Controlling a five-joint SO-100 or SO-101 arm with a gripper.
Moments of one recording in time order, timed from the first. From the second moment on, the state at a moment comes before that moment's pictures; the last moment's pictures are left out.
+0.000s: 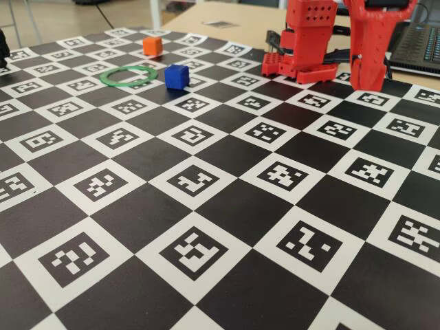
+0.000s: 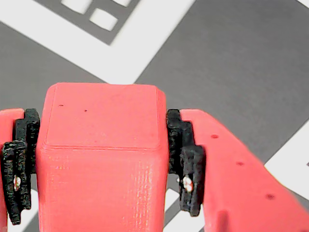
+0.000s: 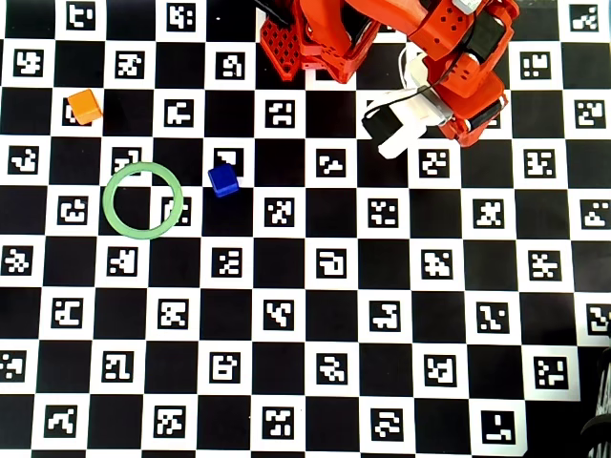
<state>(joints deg) -46.0 116.9 121.4 78.2 13.6</state>
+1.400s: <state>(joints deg) 46.2 90.3 75.2 96.4 -47.3</state>
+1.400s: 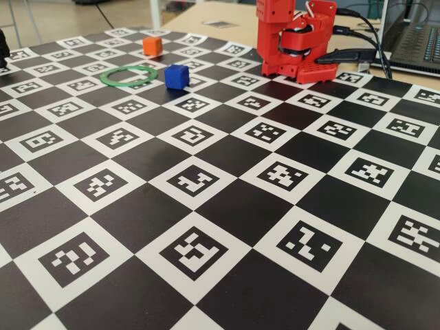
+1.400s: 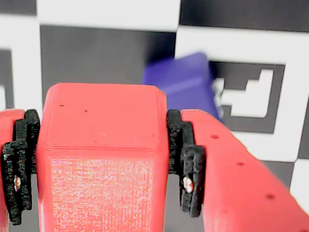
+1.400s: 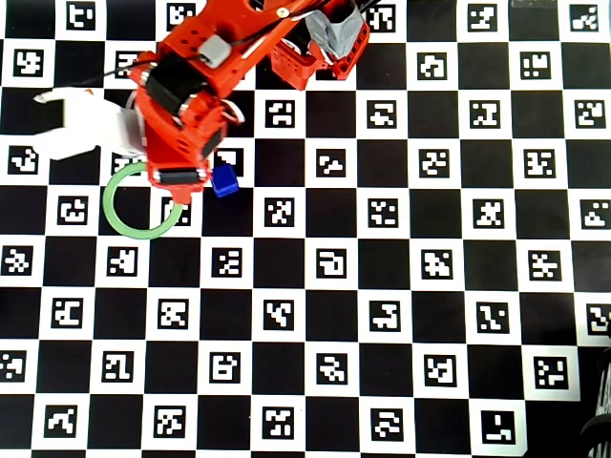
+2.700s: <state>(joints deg) 51.2 76.6 86.1 75.8 -49.7</state>
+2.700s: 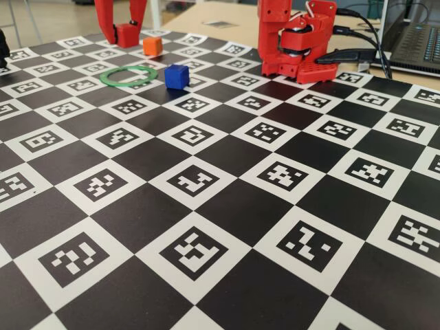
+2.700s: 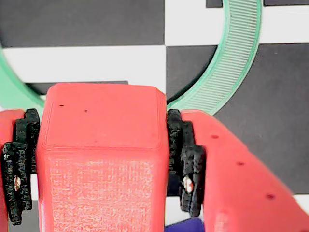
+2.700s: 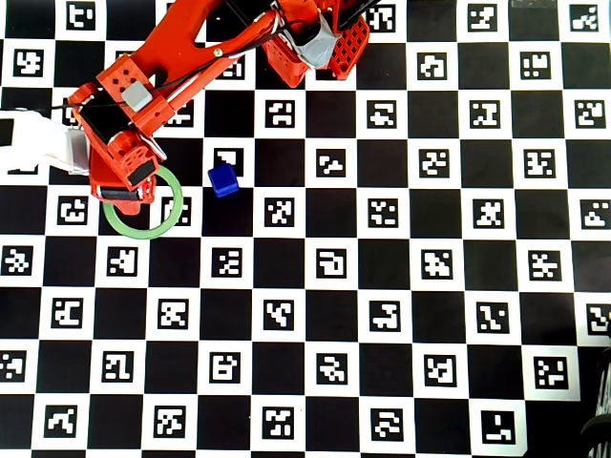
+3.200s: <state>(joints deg) 51.5 75.3 90.4 68.2 -51.6</state>
